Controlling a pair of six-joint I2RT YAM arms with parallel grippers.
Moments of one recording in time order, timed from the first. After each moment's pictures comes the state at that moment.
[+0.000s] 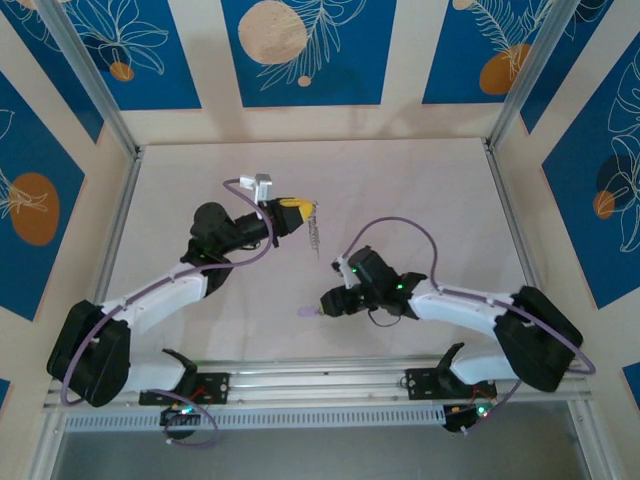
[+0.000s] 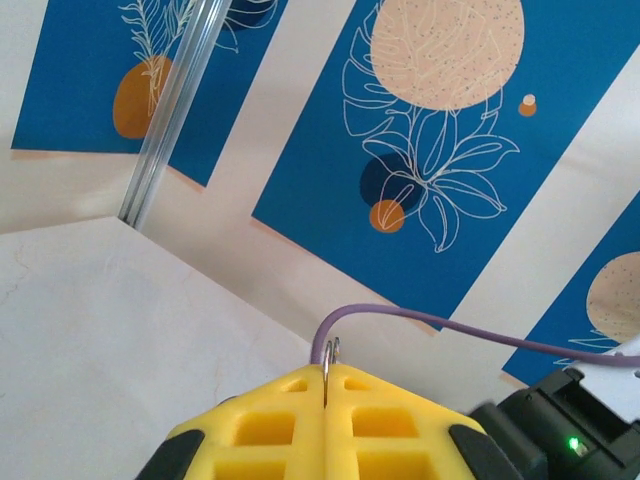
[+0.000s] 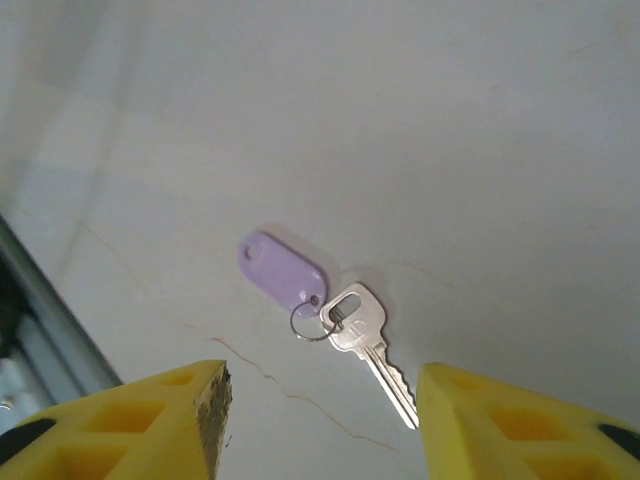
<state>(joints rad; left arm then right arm) -0.54 1.29 0.72 0.76 0.67 -0.59 0.84 1.34 0.60 -0.17 -0.27 0.48</state>
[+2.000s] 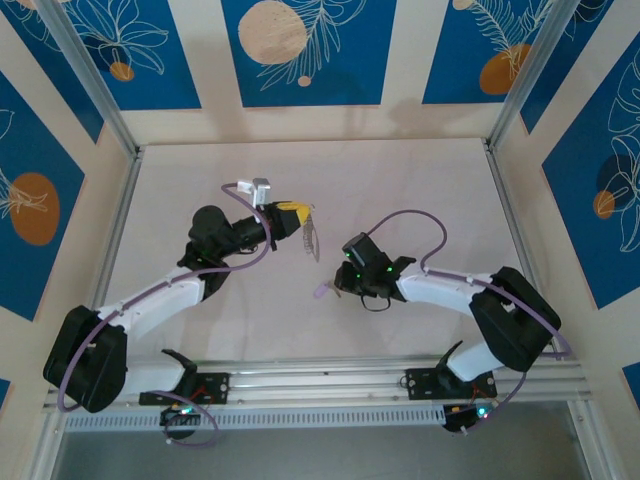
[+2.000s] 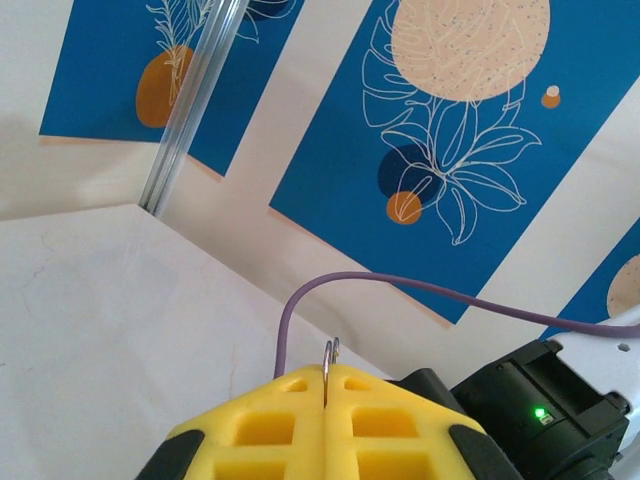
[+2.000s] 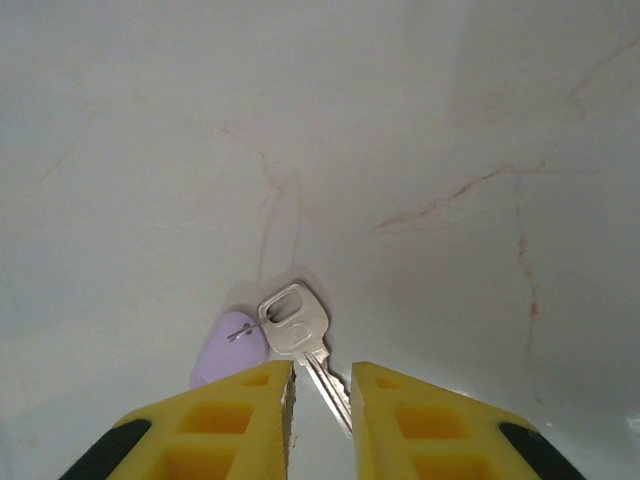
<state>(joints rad) -0.52 1.26 0.69 0.72 0.65 -0.57 0.75 1.48 0.71 -0.24 -0.02 0.95</state>
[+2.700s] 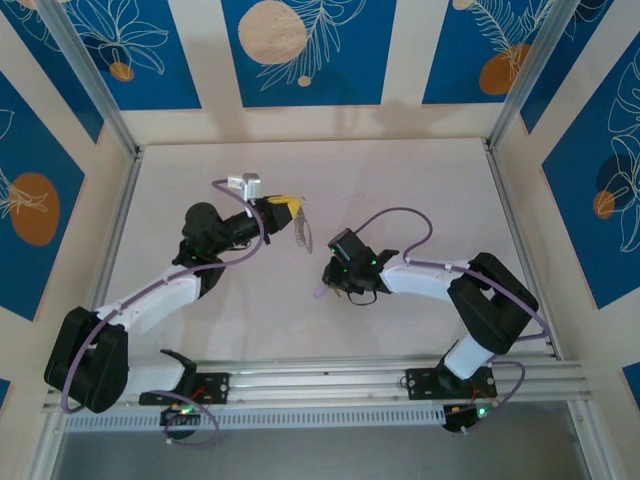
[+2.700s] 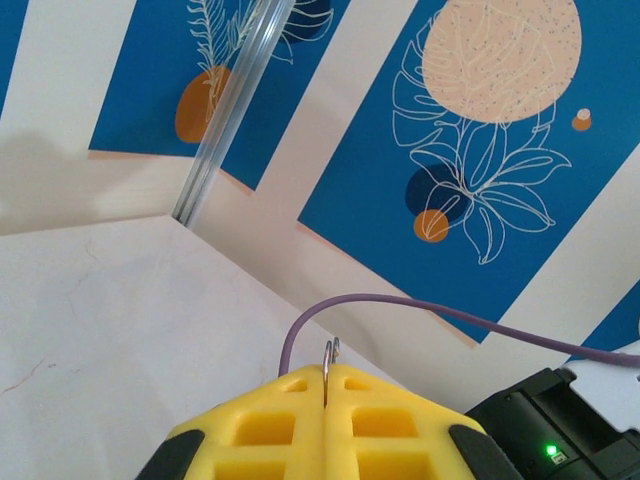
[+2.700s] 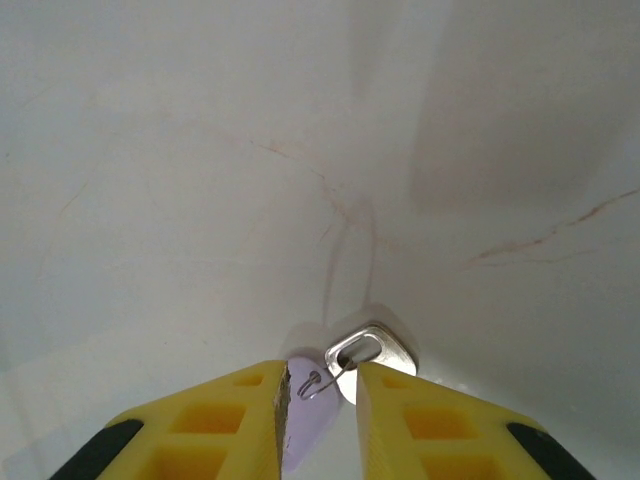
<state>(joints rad) -0.45 1.26 0.69 0.73 0.65 -0.59 0.78 1.61 0.82 -0.23 -0.03 1.03</state>
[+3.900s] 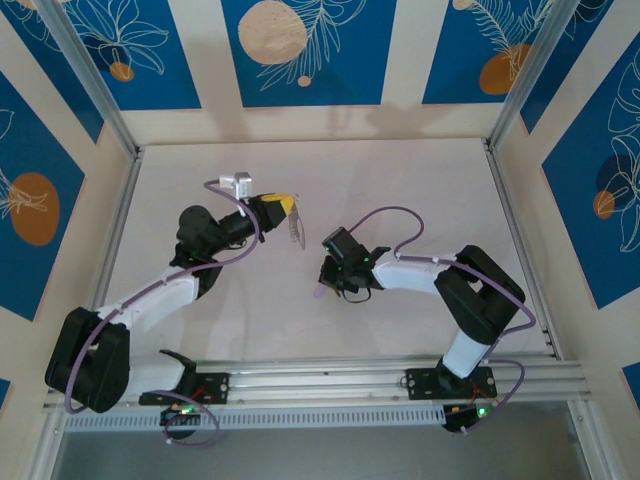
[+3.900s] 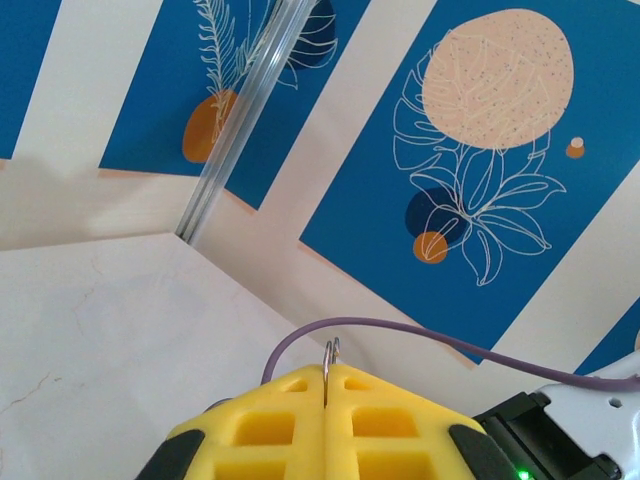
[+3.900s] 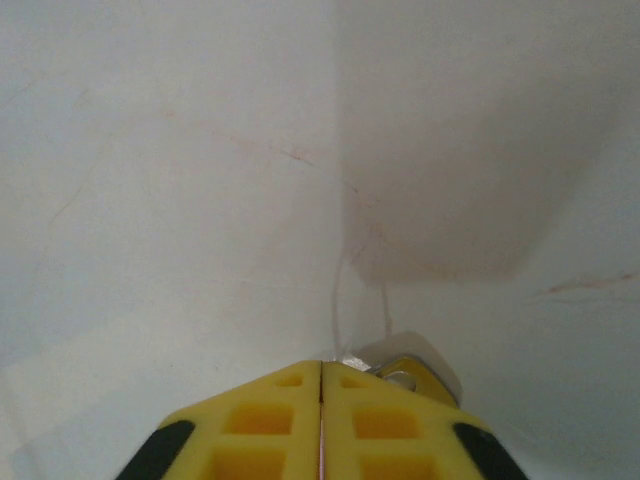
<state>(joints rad) -0.42 1.26 0.66 0.82 0.66 -0.64 0.78 1.68 0.86 -0.22 -0.05 1.04</state>
